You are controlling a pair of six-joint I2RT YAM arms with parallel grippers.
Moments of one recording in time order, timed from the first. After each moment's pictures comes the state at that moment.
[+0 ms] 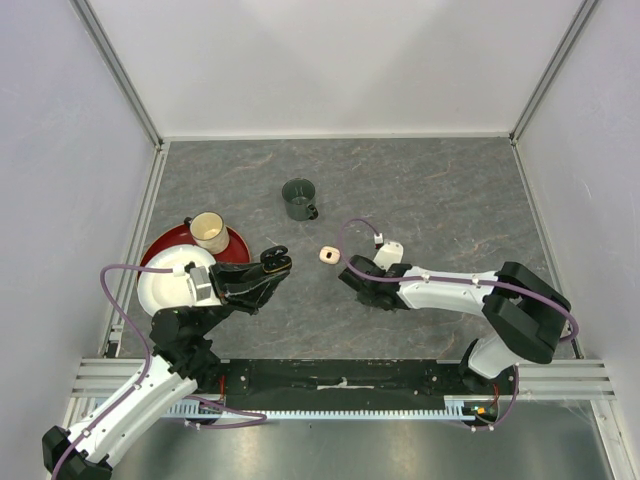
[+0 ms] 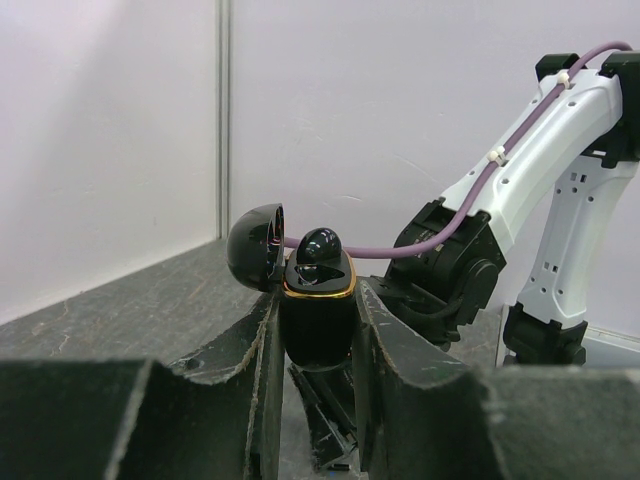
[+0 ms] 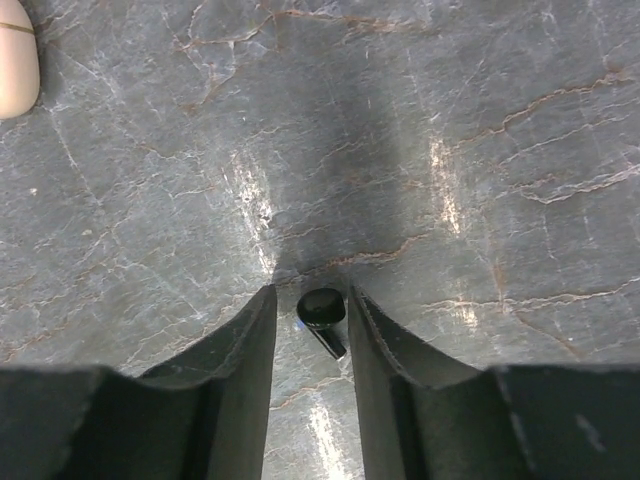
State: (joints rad) left arm -0.66 0.30 0.16 0.72 0.34 -0.29; right arm 0.98 1.55 0.80 -0.47 0.50 1.18
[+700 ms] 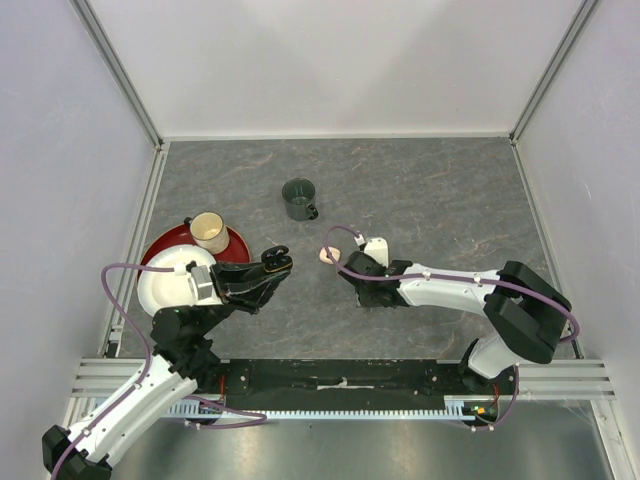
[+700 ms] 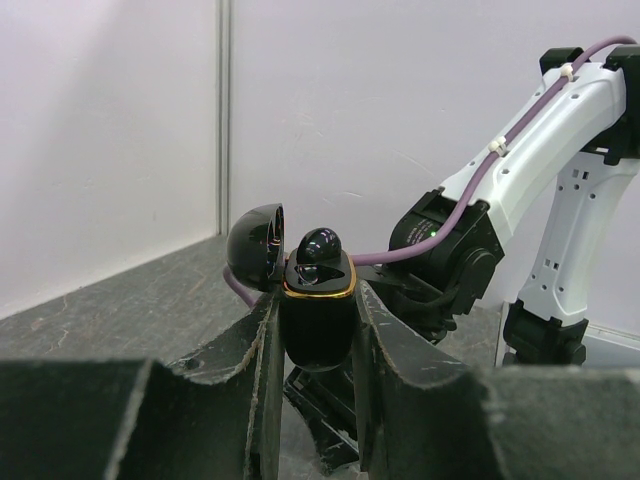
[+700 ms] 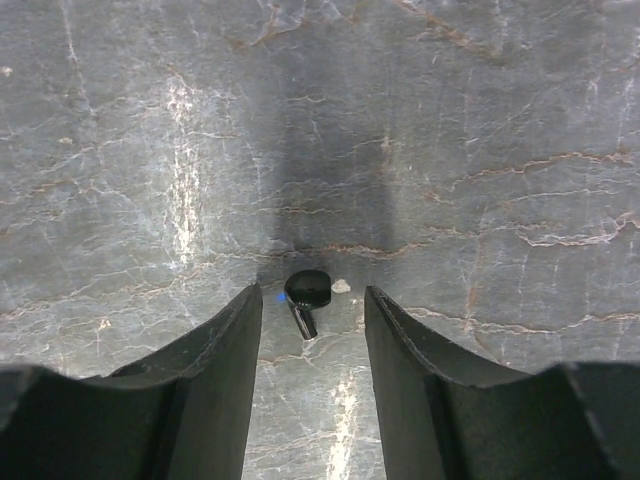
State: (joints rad) left arm -0.66 0.31 0.16 0.71 0.34 -0.29; right arm 0.96 1.55 0.83 -0.48 0.42 0.81
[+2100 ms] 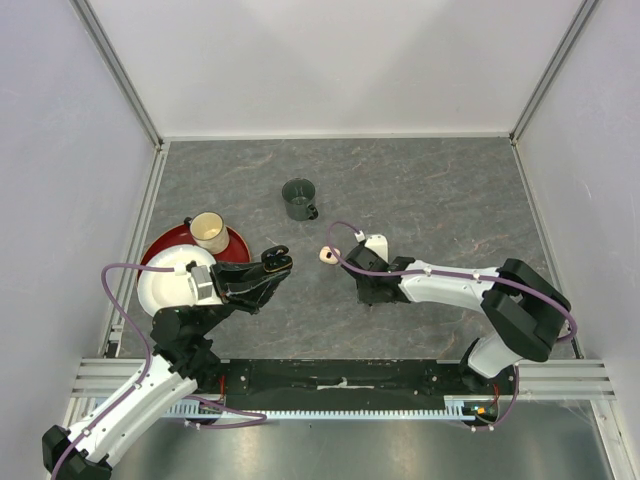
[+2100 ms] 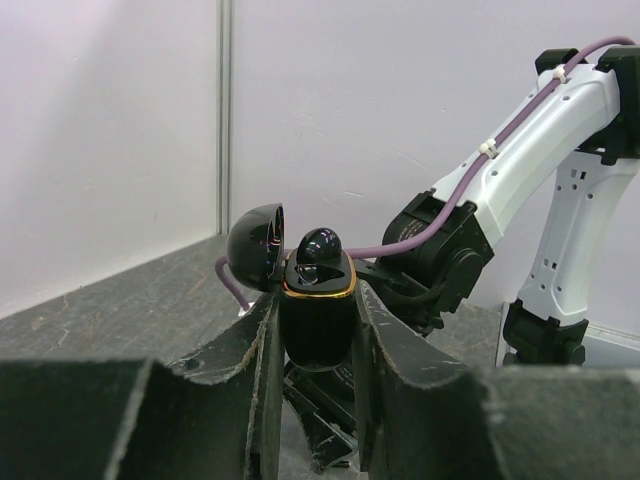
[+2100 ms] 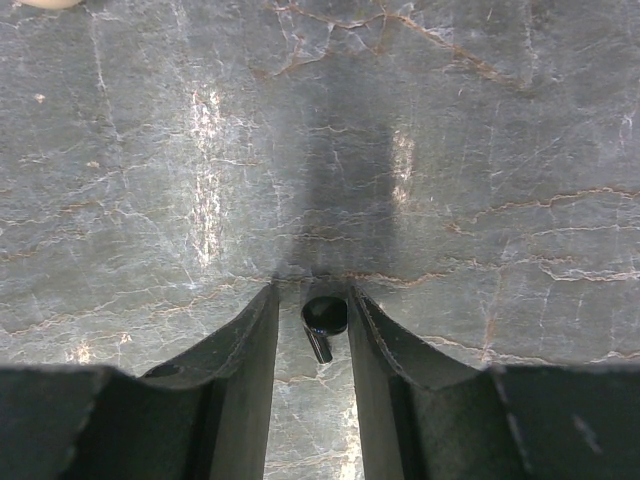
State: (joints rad) left arm -0.66 0.31 0.16 0.71 0.34 -0.29; right arm 0.92 1.57 0.82 -0.41 0.34 0.77
